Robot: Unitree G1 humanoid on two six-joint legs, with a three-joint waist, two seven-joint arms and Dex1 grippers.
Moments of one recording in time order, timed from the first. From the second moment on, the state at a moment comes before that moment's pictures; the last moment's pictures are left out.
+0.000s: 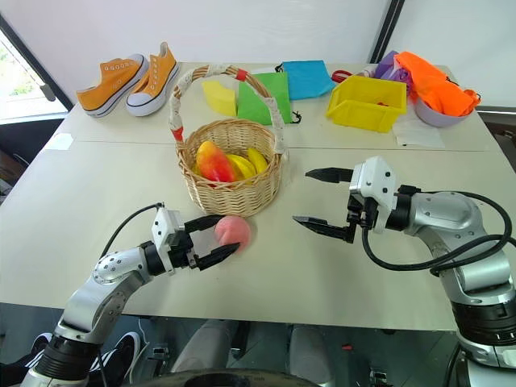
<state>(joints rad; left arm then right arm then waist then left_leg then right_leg) 0.01 0.47 -0.12 -0.28 -0.42 0.26 -0.81 -0.22 -0.80 -0.13 -0.38 0.53 0.36 1.06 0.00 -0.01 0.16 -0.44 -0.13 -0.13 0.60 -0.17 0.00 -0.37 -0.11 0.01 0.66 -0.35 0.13</state>
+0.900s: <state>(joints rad) -0.37 0.53 0.18 -0.43 -0.76 0.52 -0.47 -0.33 -0.72 -0.13 -0.30 0.57 0.38 0.97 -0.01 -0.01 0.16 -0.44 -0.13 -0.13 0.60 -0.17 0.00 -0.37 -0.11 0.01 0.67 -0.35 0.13</state>
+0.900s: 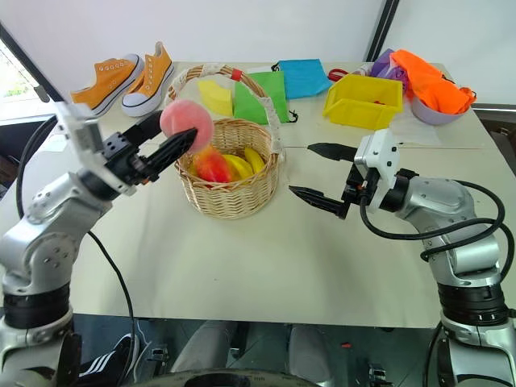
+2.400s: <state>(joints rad) 0.19 0.60 0.56 -0.40 -0.78 0.28 -0.87 -0.53 -0.17 0.09 -0.19 0.18 0.45 0.21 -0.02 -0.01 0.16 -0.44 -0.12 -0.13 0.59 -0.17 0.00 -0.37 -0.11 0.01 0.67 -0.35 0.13</state>
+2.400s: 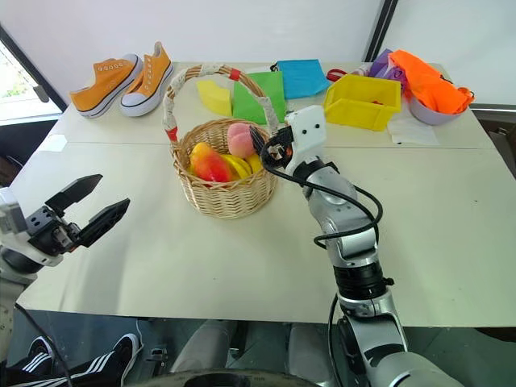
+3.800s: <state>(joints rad) -0.25 0.39 0.03 -0.20 -0.65 0.25 -0.92 -0.37 -0.65 -0.52 0.03 0.30 0.35 0.39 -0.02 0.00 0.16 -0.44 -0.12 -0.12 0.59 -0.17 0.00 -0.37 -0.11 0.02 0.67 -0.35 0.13</state>
